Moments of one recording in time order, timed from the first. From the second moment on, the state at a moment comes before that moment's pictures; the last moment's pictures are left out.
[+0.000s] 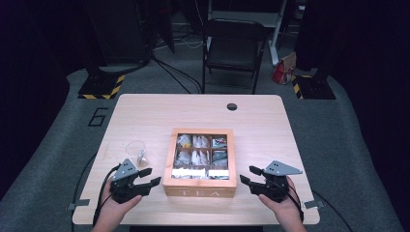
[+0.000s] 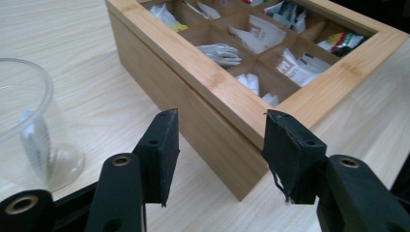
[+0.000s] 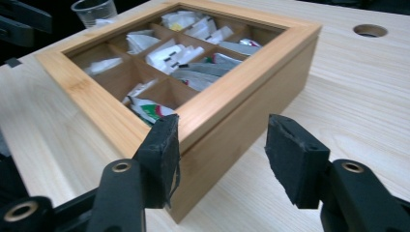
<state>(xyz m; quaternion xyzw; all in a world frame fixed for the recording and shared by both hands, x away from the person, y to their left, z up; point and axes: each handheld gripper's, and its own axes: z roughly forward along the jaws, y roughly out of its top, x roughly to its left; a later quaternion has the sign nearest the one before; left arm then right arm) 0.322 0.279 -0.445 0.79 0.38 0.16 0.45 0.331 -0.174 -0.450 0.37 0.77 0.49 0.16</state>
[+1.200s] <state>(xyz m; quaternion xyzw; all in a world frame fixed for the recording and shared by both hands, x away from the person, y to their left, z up) 0.331 0.286 -0.465 0.79 0.39 0.16 0.43 0.345 -0.191 -0.483 0.43 0.77 0.44 0.18</state>
